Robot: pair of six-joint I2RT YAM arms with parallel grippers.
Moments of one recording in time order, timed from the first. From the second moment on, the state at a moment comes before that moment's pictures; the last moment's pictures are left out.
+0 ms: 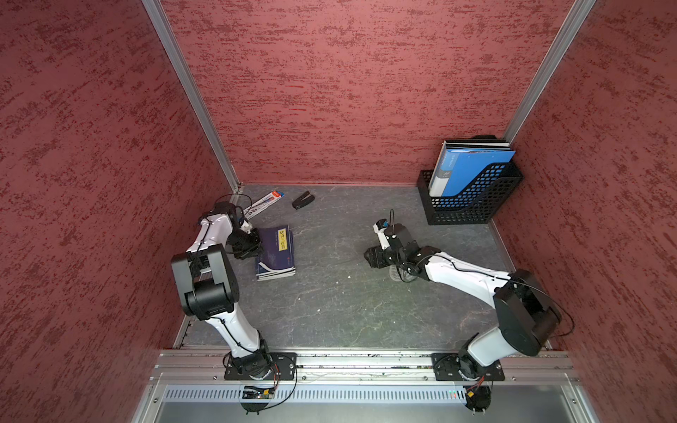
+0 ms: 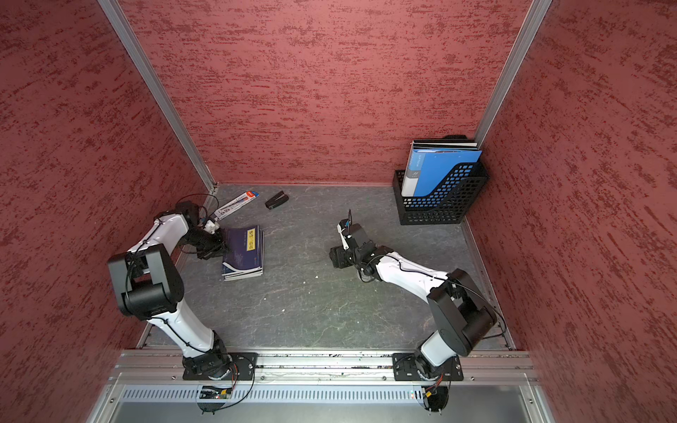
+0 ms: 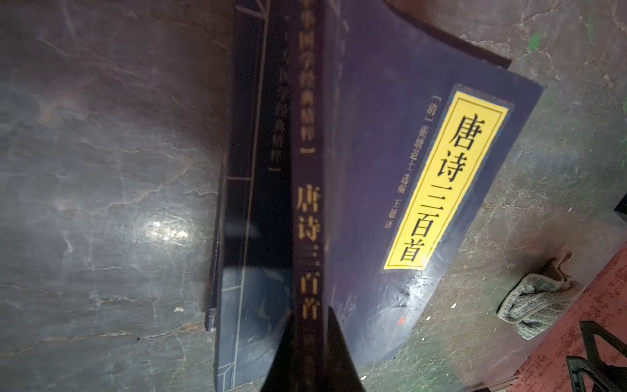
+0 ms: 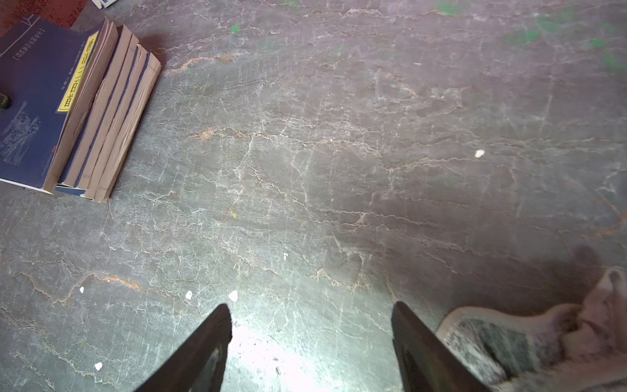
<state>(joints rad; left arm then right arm) 0.33 1.79 1.35 -1.06 0.36 -0.13 0.64 1.56 0.94 -0.16 -0.05 0.34</state>
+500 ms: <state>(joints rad) 0.33 1.83 1.37 -1.06 0.33 -0.14 0.64 1.56 0.92 -0.15 -0.07 0.34</state>
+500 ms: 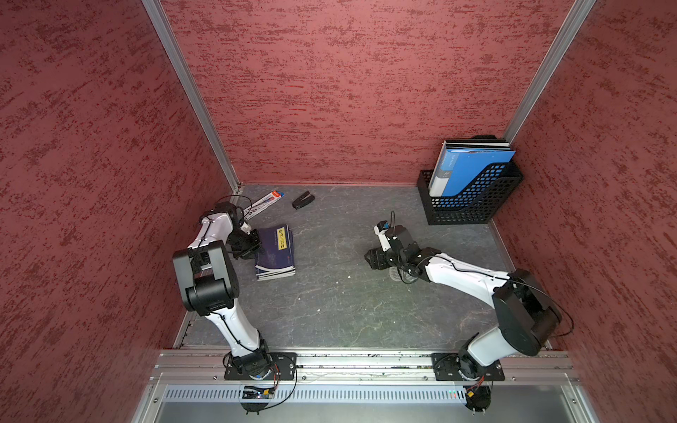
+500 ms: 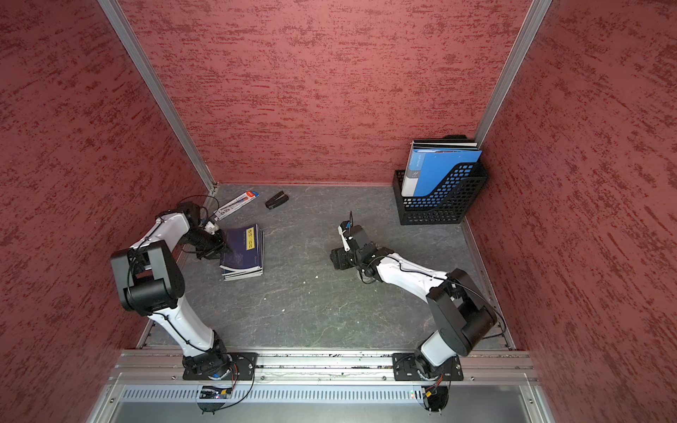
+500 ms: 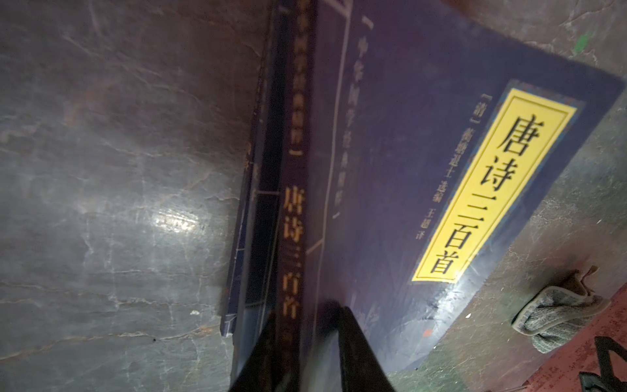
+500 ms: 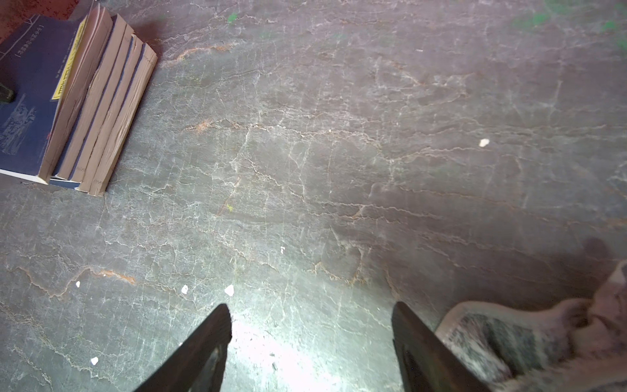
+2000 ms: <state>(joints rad) 0.25 1.34 0.97 -0.47 0.30 -0.26 0.35 1.38 0.86 -0.04 0.05 0.25</state>
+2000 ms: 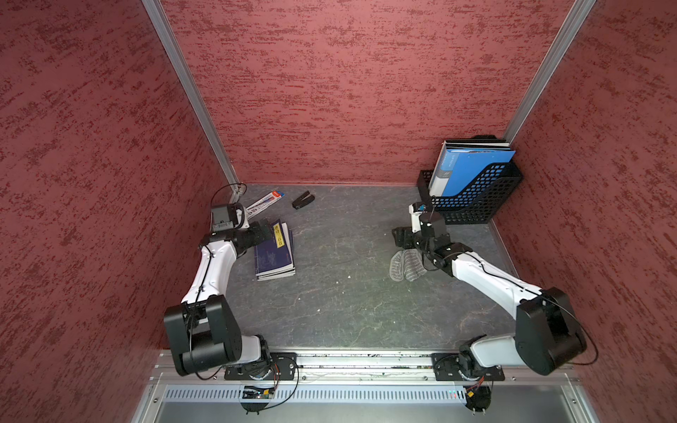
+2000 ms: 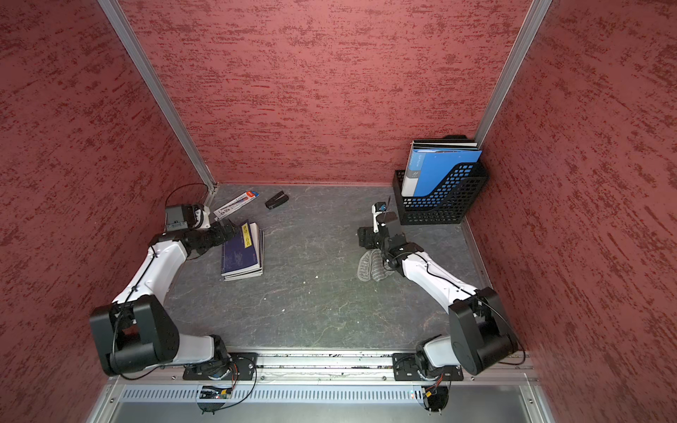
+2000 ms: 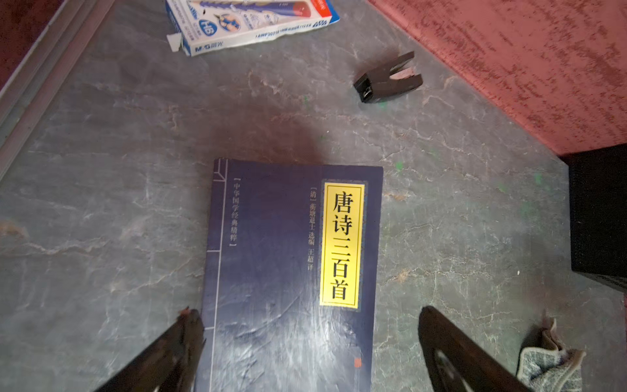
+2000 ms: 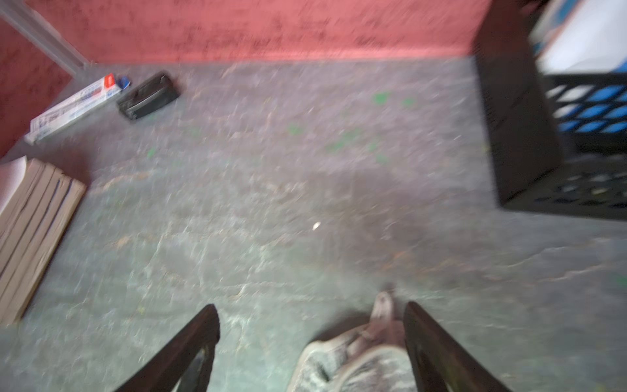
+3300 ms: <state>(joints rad) 0.06 1.49 0.41 0.71 0.04 -0.13 0.06 1.35 0.23 1.05 0.38 0.08</state>
